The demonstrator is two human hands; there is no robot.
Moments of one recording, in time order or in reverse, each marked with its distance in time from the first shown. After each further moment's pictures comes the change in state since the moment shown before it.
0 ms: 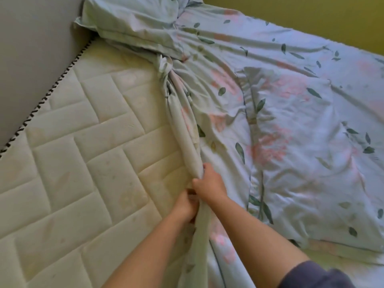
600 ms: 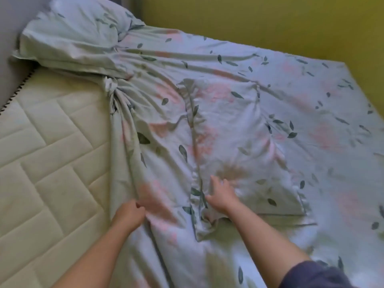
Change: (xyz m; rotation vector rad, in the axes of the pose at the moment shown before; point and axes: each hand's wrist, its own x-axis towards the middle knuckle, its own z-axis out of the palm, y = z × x) left_hand -0.053 0.017 0.012 0.966 0.196 0.046; right_hand -0.058 0.140 -0.154 -0.314 -0.076 0.164
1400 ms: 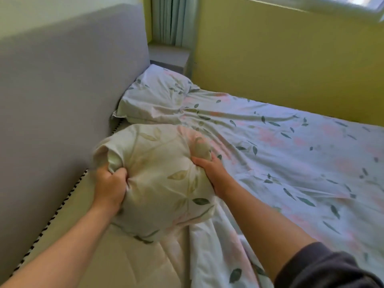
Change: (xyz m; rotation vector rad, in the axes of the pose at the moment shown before) left_hand -0.063 -0.044 -0.330 -1.050 0.703 0.264; right_hand -0.049 -0.325 -0.097 1.117 -0.116 -0.457
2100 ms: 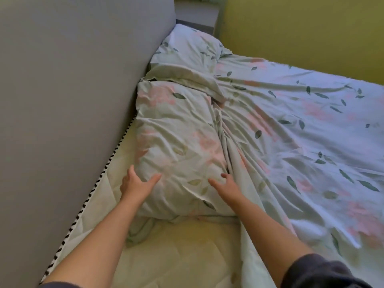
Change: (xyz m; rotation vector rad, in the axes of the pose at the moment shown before) left_hand 0.085 -0.177 -0.052 0.657 -0.195 -0.360; right_hand 0.034 0.146 0.062 -0.528 0.075 0.287
